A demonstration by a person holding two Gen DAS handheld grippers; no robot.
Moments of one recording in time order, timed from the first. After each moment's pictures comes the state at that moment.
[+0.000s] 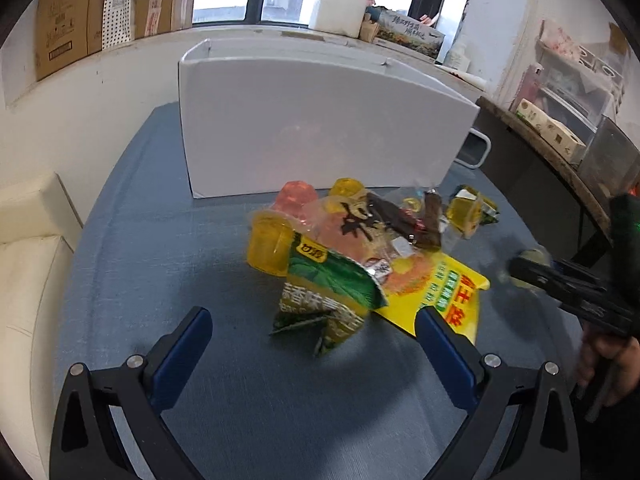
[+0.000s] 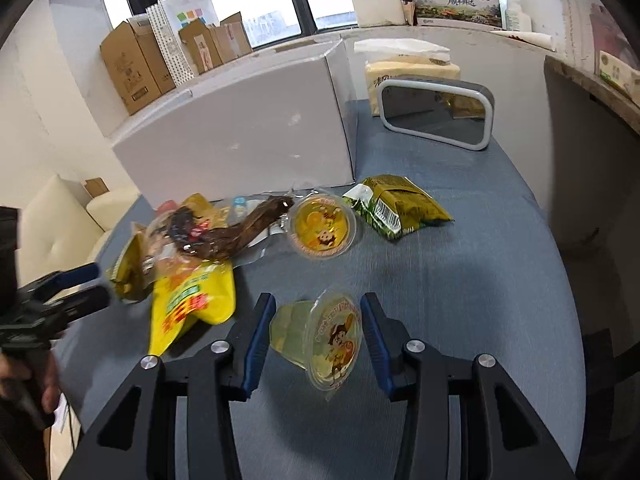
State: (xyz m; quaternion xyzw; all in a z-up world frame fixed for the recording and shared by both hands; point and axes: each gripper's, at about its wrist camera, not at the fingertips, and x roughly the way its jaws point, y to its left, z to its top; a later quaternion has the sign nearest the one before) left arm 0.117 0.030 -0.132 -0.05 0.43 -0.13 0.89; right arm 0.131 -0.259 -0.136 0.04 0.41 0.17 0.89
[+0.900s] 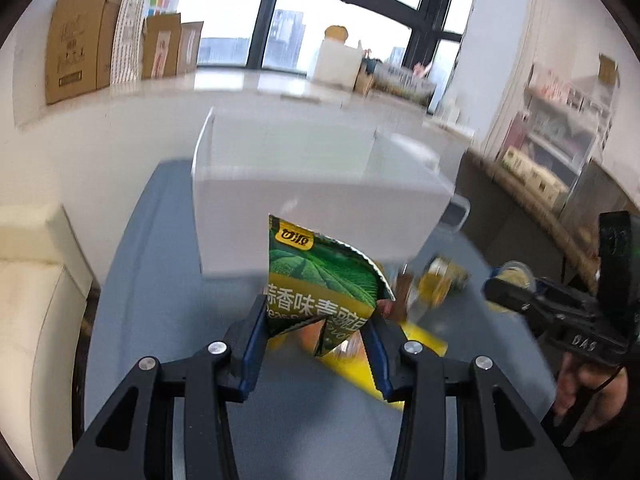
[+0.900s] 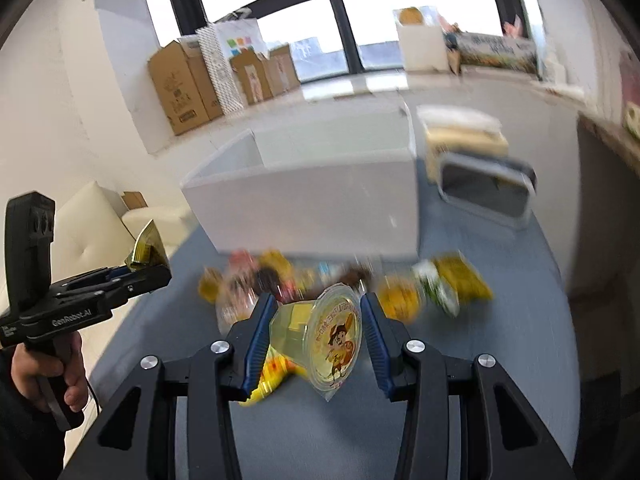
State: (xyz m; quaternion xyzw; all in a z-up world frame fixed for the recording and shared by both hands) left arm 0.113 0.046 -0.055 -0.08 0.35 -0.13 0.92; right arm 0.128 -0.215 -0.069 0.03 0.35 0.23 0.91
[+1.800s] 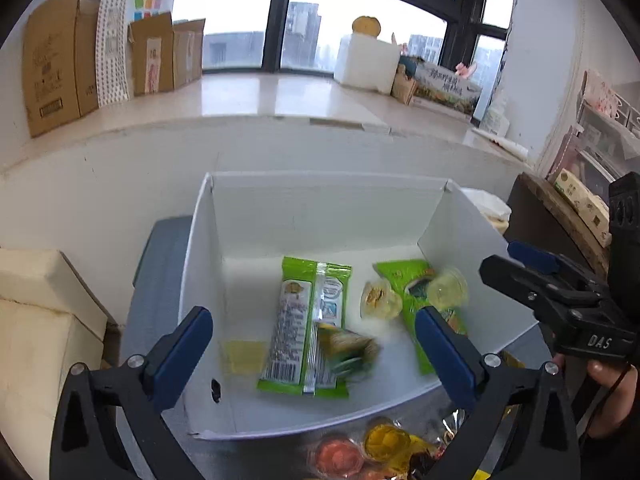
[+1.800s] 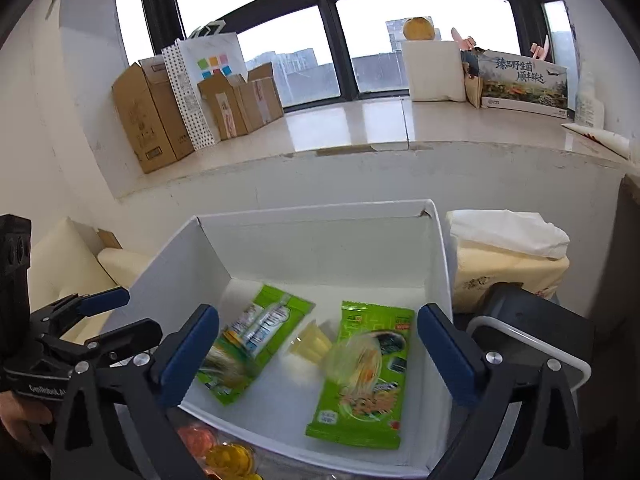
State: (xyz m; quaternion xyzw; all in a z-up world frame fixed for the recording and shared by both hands) left arm 0.286 0.046 -0.043 -0.05 0.39 -0.09 0.92; right arm 0.313 -0.176 -0.043 0.03 0.33 0.21 0.92
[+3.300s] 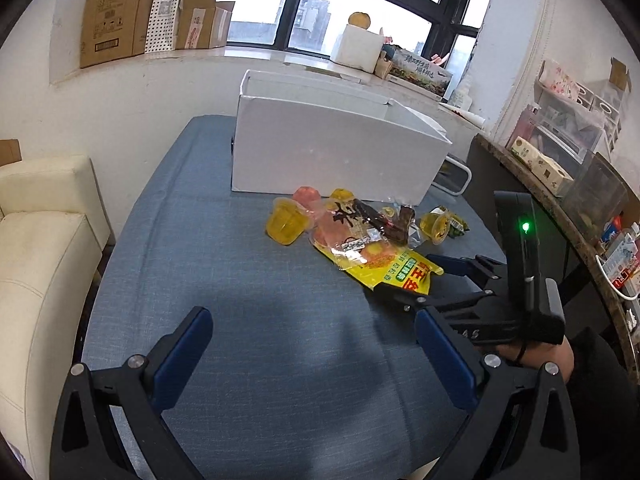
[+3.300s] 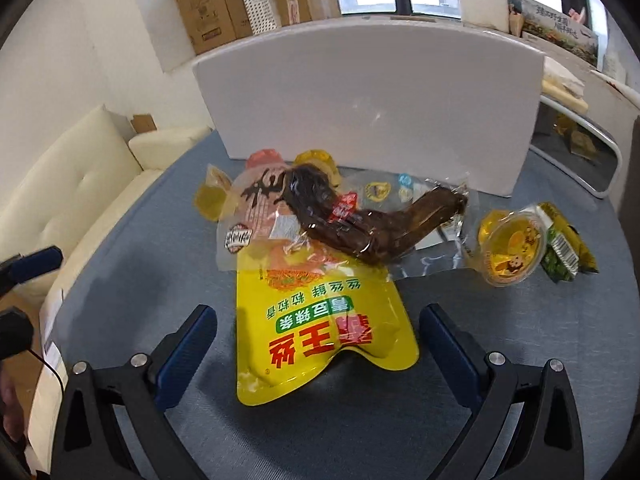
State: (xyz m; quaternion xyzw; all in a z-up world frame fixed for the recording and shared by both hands) left arm 0.030 0.043 -0.092 -0.10 0.39 -0.09 0.91; right arm 0.140 -0.151 -0.154 -0.06 0.43 0.27 0.86
